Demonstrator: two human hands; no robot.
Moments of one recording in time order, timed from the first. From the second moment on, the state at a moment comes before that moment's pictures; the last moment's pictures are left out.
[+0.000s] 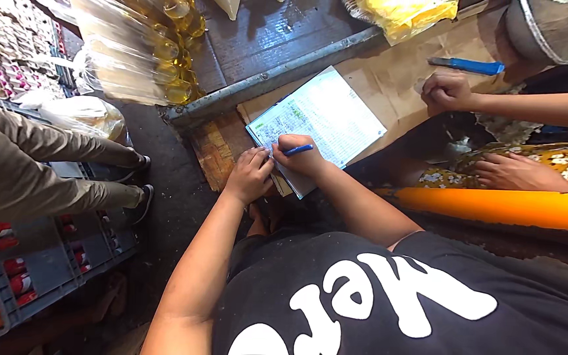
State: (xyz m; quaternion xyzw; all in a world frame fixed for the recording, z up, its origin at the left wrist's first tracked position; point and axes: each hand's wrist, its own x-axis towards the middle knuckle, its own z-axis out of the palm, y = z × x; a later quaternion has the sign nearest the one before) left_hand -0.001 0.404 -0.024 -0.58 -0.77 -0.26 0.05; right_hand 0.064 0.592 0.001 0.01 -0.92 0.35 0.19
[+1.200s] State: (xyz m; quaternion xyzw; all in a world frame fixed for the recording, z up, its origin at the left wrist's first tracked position) left_hand -0.001 0.404 -0.027 -0.59 -0.77 -0.26 0.06; right_hand 0.066 0.595 -0.007 -0.01 -0.88 0.42 0.22
